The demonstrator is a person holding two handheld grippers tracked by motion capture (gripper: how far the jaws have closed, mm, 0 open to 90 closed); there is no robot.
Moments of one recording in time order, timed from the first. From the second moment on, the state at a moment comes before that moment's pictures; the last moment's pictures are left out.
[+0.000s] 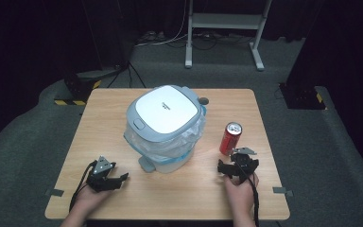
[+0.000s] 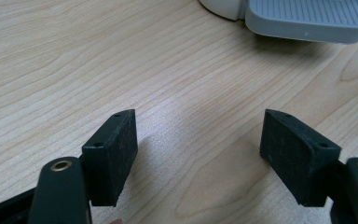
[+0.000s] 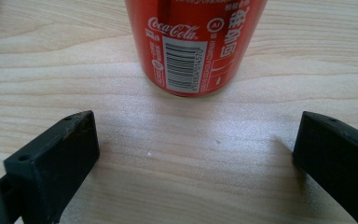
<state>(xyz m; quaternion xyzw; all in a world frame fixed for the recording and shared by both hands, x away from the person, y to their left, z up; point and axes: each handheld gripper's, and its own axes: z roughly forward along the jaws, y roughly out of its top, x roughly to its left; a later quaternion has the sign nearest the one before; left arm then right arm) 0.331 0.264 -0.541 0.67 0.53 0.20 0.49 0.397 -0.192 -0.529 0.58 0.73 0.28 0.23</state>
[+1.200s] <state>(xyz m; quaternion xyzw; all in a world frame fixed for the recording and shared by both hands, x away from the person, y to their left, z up) 0.340 0.271 -0.537 0.64 0.56 0.20 0.49 0.372 -0.187 -0.526 0.52 0.75 0.33 0.24</state>
